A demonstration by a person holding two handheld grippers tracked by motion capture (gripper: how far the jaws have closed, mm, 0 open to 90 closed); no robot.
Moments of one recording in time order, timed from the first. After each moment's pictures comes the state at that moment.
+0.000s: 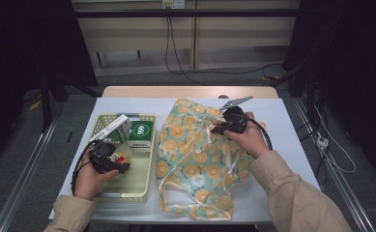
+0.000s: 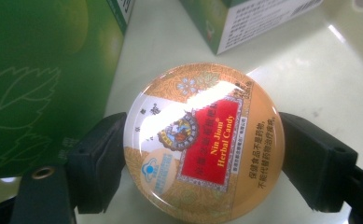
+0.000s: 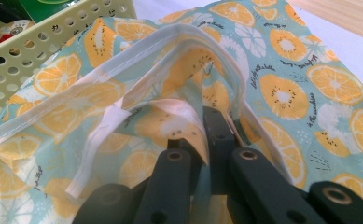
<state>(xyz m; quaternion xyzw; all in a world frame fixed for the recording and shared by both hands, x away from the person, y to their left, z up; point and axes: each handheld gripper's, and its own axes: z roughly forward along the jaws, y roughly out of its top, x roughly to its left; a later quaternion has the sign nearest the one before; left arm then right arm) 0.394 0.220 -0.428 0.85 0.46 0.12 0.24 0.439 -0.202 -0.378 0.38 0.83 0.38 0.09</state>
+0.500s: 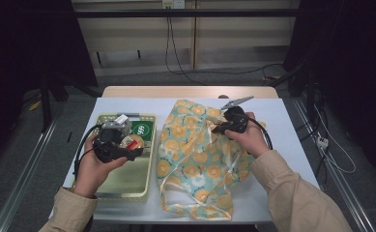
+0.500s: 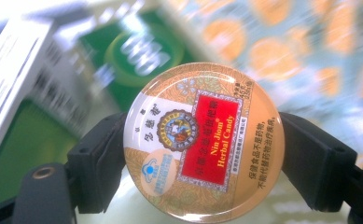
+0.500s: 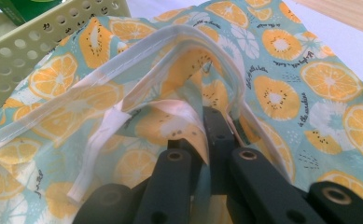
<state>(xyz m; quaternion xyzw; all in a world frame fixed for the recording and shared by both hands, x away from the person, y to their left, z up) 0.382 0.174 -0.348 0.84 0.40 0.11 0.36 0.442 -0.205 -0.381 0.39 0.83 0.38 0.09</state>
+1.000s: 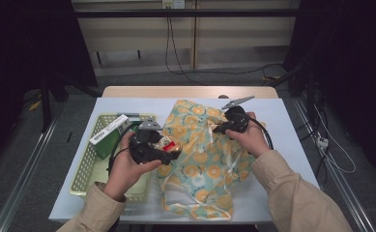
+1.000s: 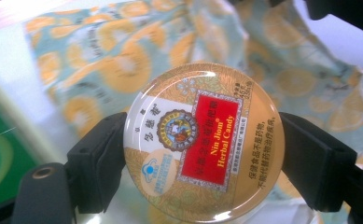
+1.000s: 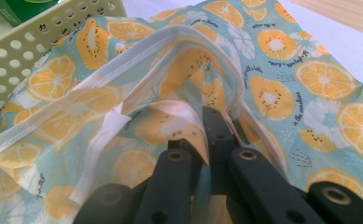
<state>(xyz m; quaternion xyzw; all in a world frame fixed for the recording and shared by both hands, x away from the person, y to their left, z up) 0.367 0.084 -0.341 0.86 0.30 0.06 0.41 0.442 -0.207 -0.381 0.40 0.83 0.38 0.09</state>
